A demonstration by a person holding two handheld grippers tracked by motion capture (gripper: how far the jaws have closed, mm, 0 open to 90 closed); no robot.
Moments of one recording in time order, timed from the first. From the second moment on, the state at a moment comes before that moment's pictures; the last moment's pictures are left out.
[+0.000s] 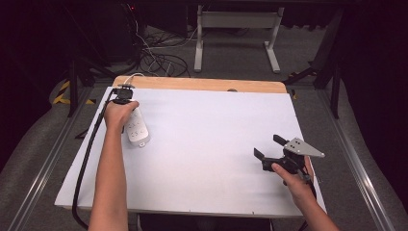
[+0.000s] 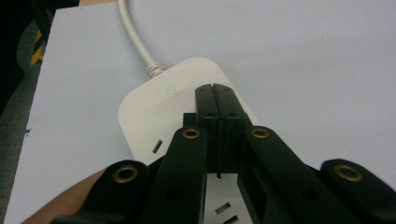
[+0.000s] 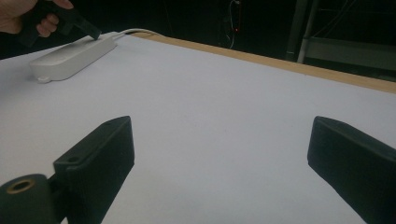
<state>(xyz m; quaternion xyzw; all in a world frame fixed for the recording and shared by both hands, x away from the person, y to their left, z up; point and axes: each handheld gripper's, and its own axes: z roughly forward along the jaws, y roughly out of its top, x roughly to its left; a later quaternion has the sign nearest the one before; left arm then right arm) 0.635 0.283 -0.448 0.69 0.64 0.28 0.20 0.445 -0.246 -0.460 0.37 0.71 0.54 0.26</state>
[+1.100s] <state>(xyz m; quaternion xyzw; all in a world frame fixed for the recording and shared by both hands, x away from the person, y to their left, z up) 0.638 0.293 -0.445 0.68 0.64 0.25 0.26 0.444 -0.252 -0.458 0.37 0.70 0.54 0.26</state>
